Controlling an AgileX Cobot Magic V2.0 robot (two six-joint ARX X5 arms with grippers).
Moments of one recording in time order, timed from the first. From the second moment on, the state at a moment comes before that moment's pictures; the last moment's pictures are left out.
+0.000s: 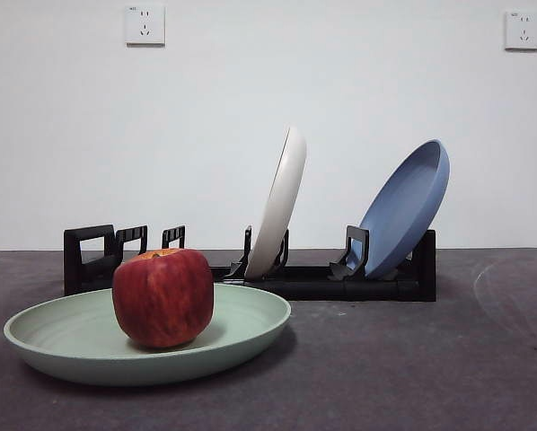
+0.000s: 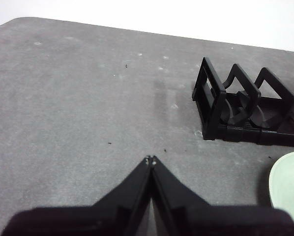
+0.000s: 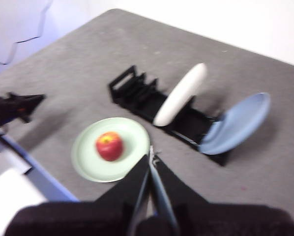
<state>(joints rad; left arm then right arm) 0.04 0.08 0.02 -0.17 0.00 -0.15 0.87 0.91 1.77 -1.35 0.18 0.08</state>
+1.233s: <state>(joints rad) 0.04 0.08 0.02 -0.17 0.00 -0.15 0.00 0.17 0.09 0.00 -0.03 -0.04</state>
